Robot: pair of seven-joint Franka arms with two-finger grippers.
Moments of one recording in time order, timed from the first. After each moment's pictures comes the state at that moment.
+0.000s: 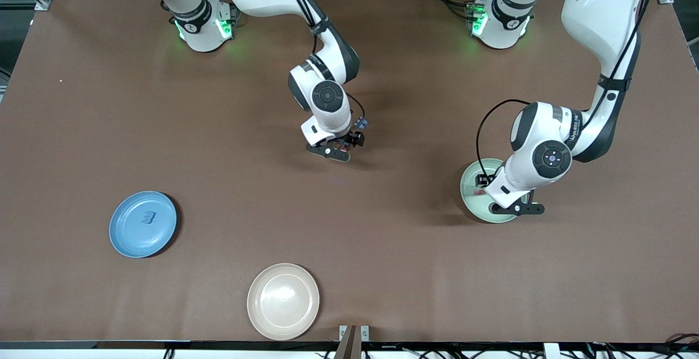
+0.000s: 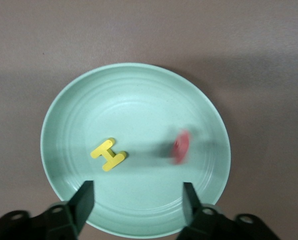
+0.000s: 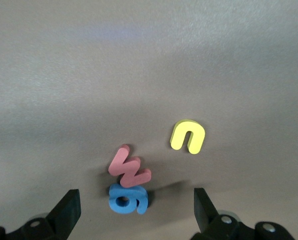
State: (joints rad) left arm -0.11 0.48 -0.13 -1.86 0.12 2.20 -0.25; right arm 1.02 0.70 -0.22 -1.73 0.34 2.34 0.90
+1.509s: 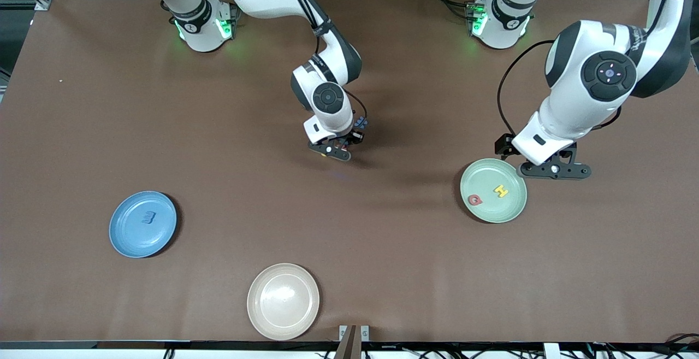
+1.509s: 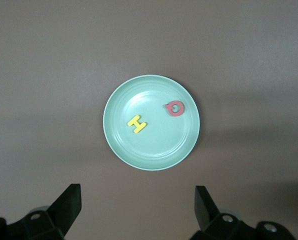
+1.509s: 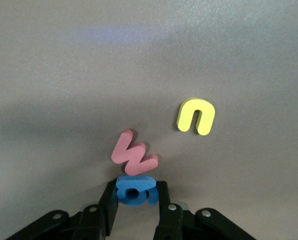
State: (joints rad) left arm -0.14 0.15 -0.13 -1.83 0.12 1.94 -0.23; right arm 1.02 0.70 -0.21 -1.72 0.40 2.33 0.92
